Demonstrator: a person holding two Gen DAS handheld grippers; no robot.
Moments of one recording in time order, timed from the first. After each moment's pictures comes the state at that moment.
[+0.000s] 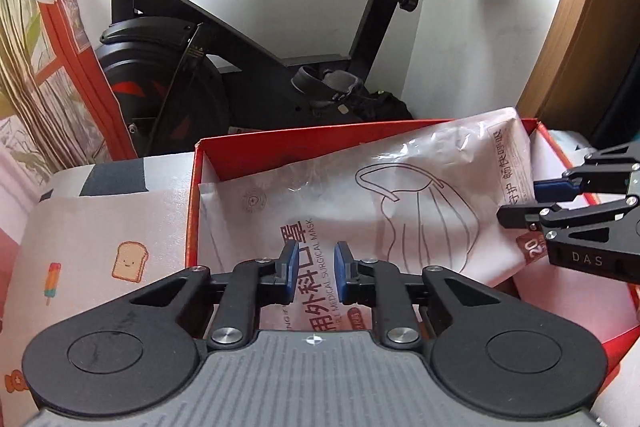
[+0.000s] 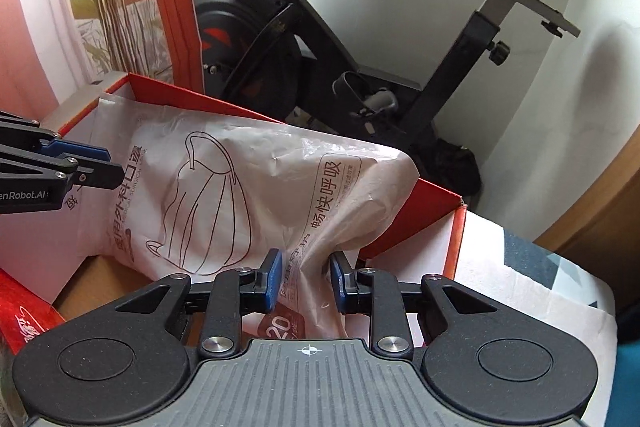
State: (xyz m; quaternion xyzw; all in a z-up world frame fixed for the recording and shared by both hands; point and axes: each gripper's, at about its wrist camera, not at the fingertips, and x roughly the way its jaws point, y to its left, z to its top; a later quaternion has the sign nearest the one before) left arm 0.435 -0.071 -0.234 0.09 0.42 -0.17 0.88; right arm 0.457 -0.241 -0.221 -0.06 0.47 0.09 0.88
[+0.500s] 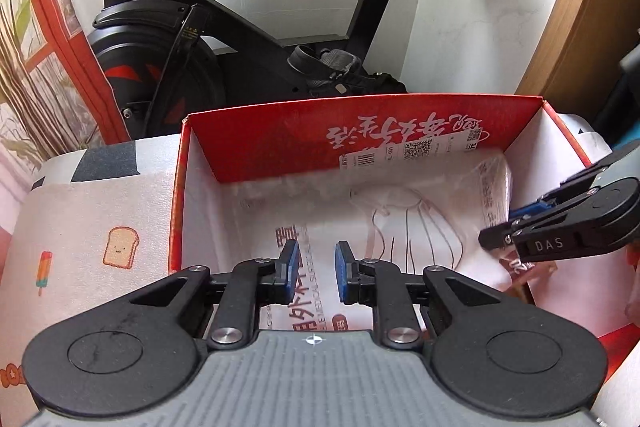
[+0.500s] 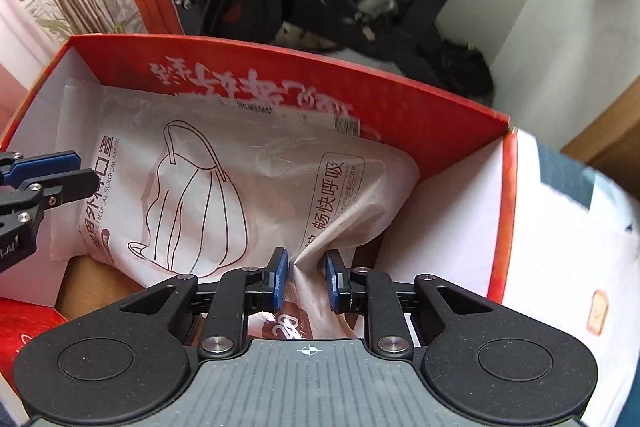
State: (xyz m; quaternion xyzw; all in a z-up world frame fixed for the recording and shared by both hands) left arm 0.440 -0.072 -0.244 0.09 0.45 -0.18 0.87; right arm 0.496 -0.243 -0.259 0.03 0.60 0.07 0.79
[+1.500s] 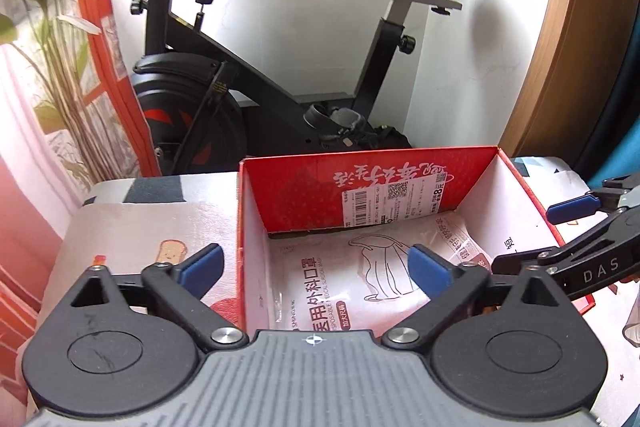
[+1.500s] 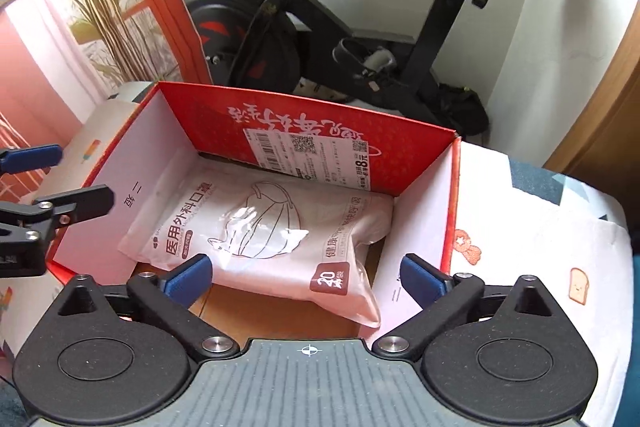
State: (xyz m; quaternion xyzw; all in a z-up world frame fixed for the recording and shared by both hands) left arm 0.366 -0.049 -0.175 0.07 0.37 -0.16 0.91; right arm 0.416 -0.245 -0.173 0.04 0.51 0.08 0.85
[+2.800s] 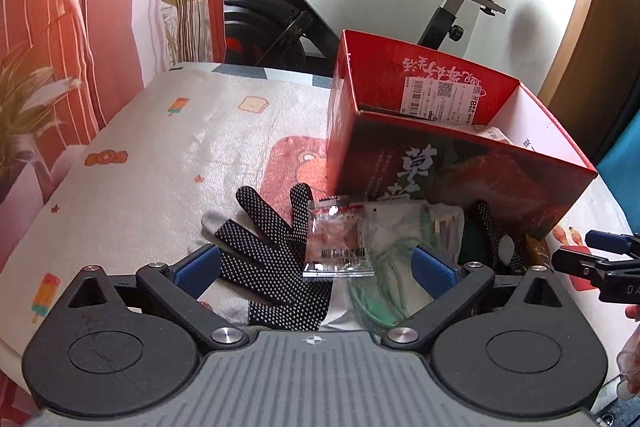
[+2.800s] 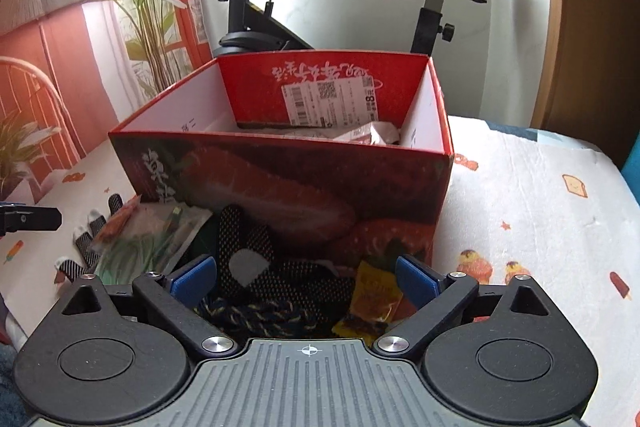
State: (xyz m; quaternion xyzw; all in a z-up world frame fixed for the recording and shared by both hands) left arm 0.211 0.056 -0.252 -0.02 0.38 -0.10 0.92; right arm 0.211 -0.217 -0.242 0.07 0.37 0.06 0.92
